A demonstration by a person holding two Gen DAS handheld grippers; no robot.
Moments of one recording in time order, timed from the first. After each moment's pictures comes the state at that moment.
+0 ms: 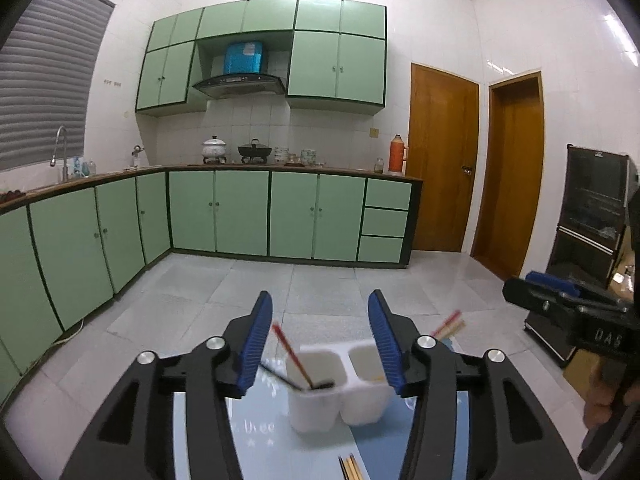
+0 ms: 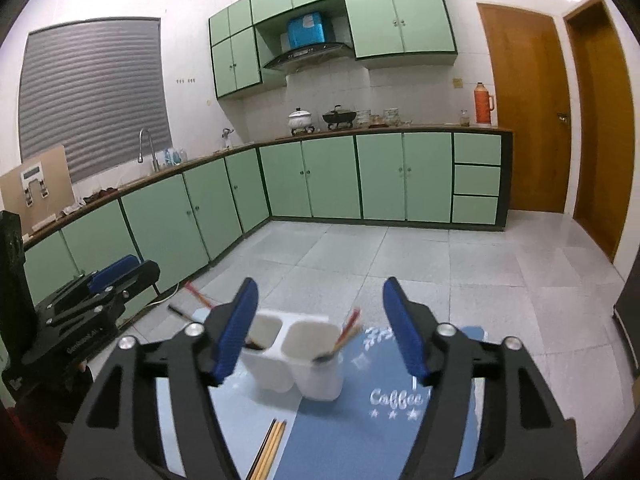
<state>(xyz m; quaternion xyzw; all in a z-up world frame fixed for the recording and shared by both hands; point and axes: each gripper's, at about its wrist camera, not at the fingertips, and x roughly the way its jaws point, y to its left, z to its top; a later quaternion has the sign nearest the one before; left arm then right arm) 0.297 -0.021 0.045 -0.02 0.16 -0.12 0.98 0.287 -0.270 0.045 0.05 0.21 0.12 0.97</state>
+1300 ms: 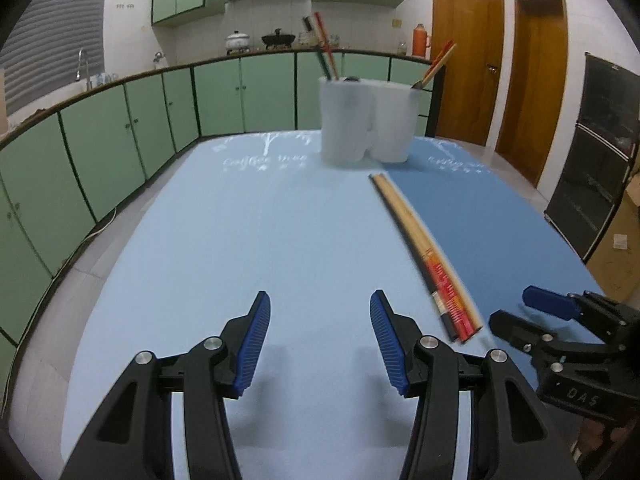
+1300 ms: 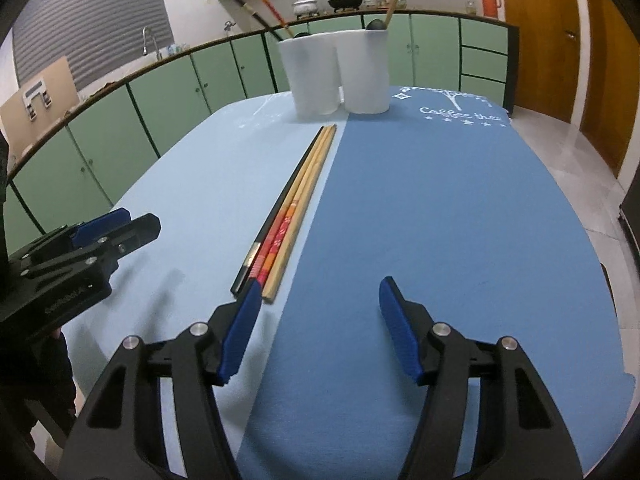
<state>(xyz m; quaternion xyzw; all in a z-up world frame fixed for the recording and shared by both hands) 0.129 0.011 -0.156 0.02 0.35 -0.07 0.93 0.115 -0.200 -0.183 0.02 0.39 0.13 0.91</state>
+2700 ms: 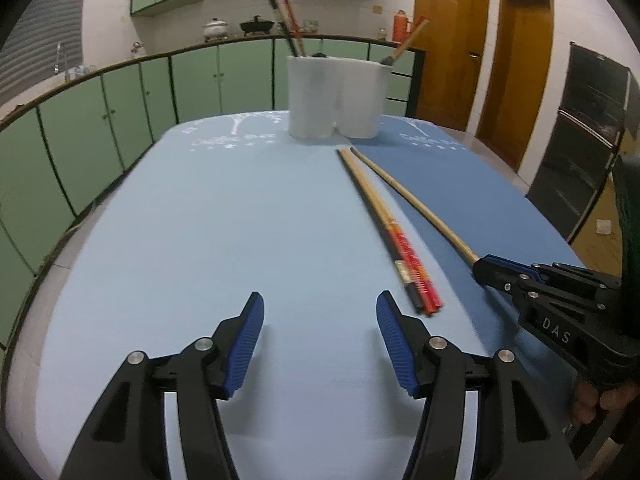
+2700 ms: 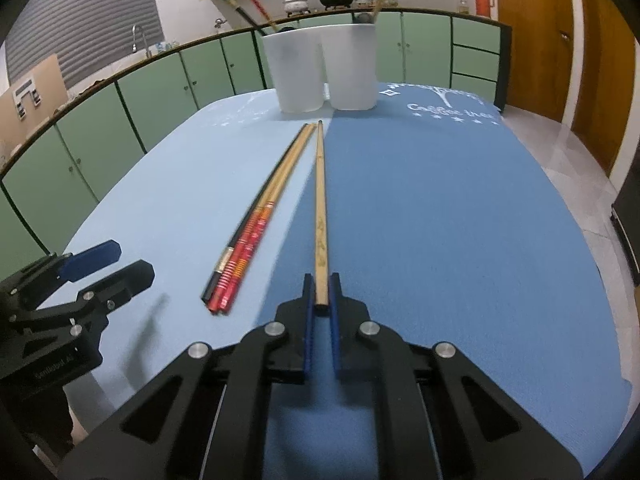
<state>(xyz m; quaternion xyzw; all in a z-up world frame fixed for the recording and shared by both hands) 0.124 -0.014 -0.167 0.01 0.37 -0.12 0.92 0.127 -0.219 -0.182 0.03 0.39 0.10 0.91</state>
